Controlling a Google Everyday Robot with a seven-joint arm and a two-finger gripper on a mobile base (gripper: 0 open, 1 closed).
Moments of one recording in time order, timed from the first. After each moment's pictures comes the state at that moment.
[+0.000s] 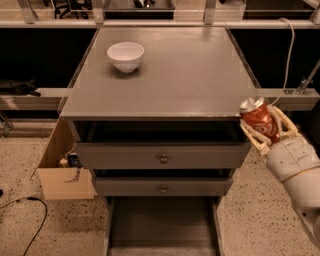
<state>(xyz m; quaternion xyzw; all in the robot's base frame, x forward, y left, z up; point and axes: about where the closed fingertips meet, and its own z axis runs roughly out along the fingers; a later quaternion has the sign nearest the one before) 0.510 -0.255 0.873 -0.26 0.58 -0.12 0.77</state>
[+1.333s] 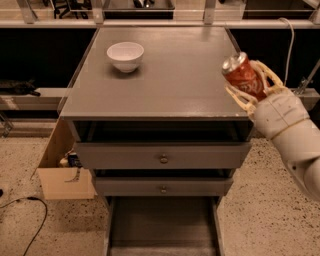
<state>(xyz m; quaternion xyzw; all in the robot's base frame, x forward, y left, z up) 0.554 -0.206 0.960 -0.33 0.50 -0.13 0.79</state>
